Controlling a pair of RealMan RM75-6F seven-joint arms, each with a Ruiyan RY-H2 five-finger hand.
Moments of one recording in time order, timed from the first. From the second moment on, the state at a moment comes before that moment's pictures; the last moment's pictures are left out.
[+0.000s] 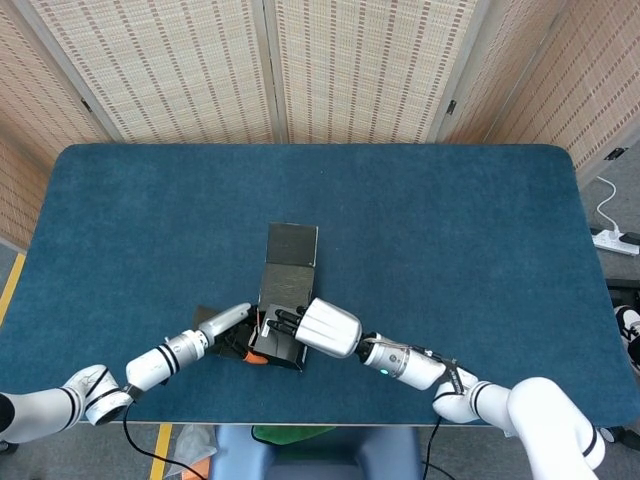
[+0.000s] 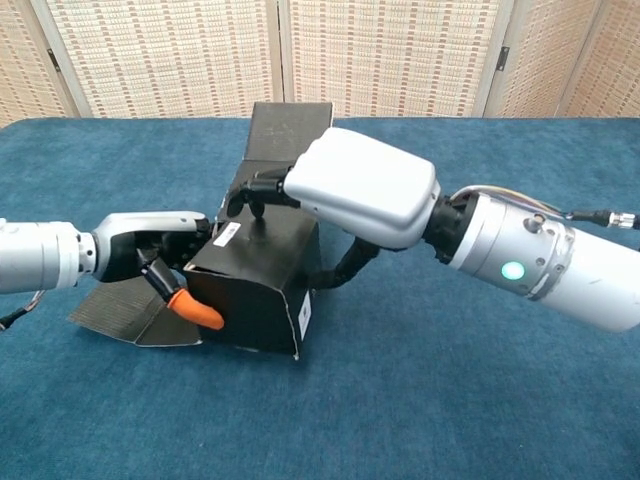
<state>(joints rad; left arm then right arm) -0.90 -1.53 0.11 -1.20 1.61 0.81 -1.17 0.89 -1.89 0.00 -0.85 -1.90 1.35 0.00</state>
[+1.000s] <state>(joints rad) -0.87 -1.55 0.06 -1.25 1.51 0.70 -0.86 0.87 -1.99 -0.11 -0.60 -1.93 1.45 0.07</state>
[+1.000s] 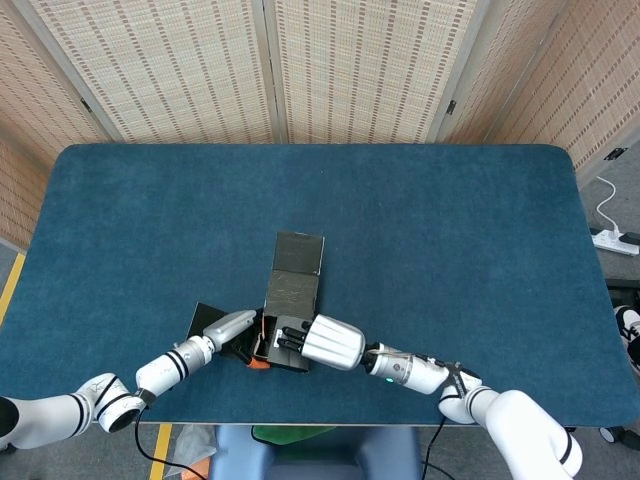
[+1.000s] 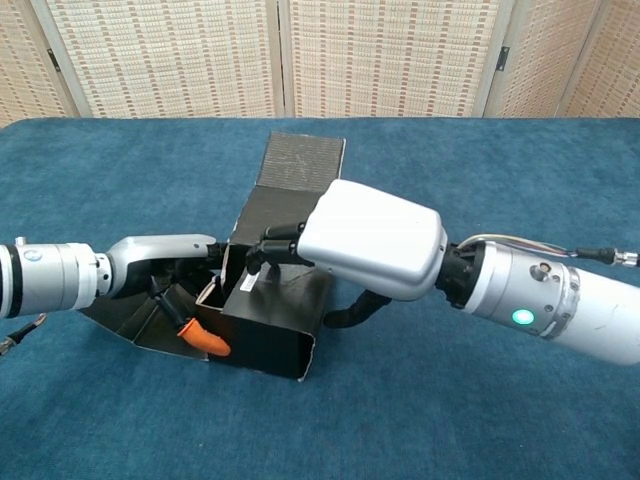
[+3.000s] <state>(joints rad) -0.86 -1.50 0.03 -1.32 1.50 0.67 -0.83 0.88 -1.90 -0.11 -0.79 -1.90 1.39 -0.06</state>
